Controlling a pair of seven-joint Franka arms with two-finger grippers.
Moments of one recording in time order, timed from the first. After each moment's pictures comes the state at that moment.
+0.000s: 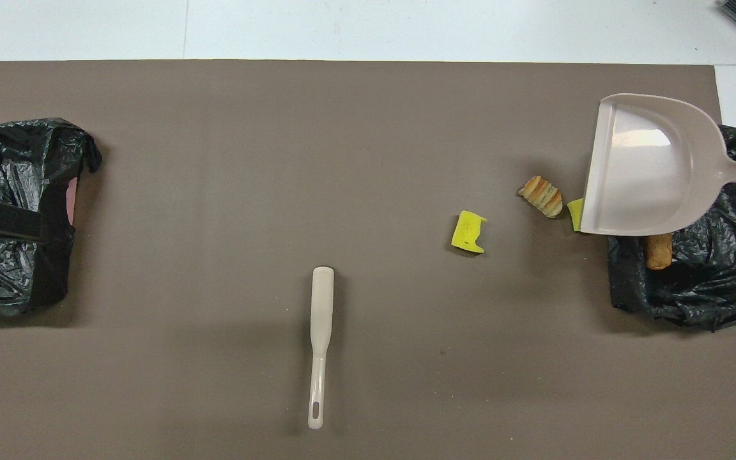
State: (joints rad) left arm 0.07 -0.09 -0.11 -1.64 -0.02 1.54 -0.05; right arm -0.10 0.17 0.05 -1.62 -0.27 1.69 -0.78
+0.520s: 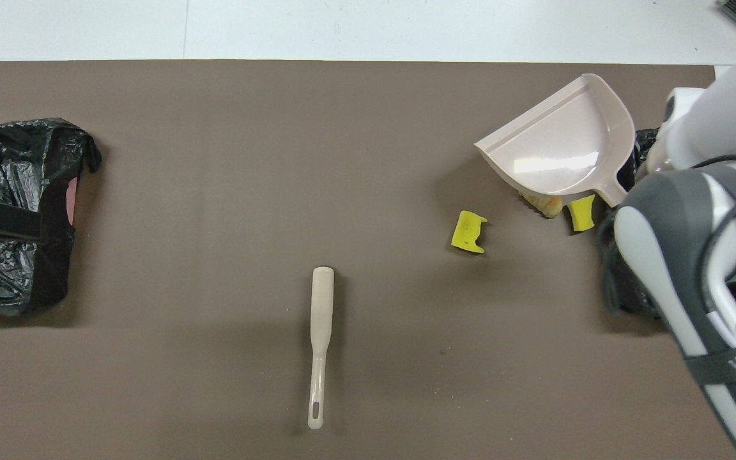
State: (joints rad) left arm 0.07 -0.09 -0.11 -1.64 -0.02 1.54 -0.05; right arm 0.20 0.19 0.06 -1.65 -0.04 1.65 0.02
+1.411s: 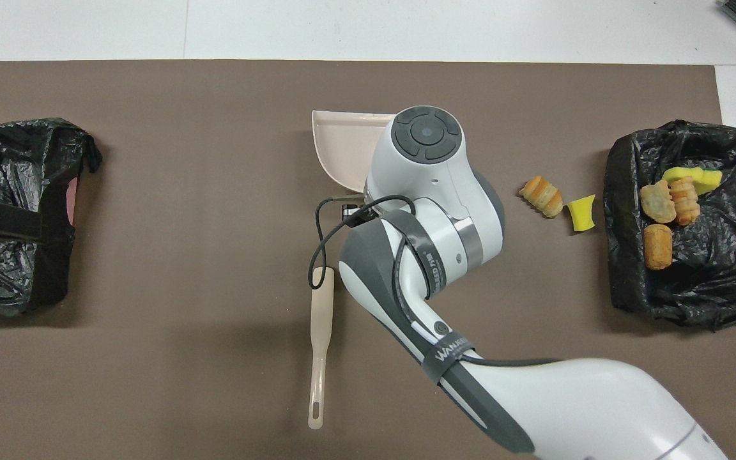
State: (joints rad) left arm 0.07 -0.09 -0.11 -1.64 -0.02 1.54 -0.05; right arm 0.47 0.59 0.05 -1.37 0.11 1.94 0.51
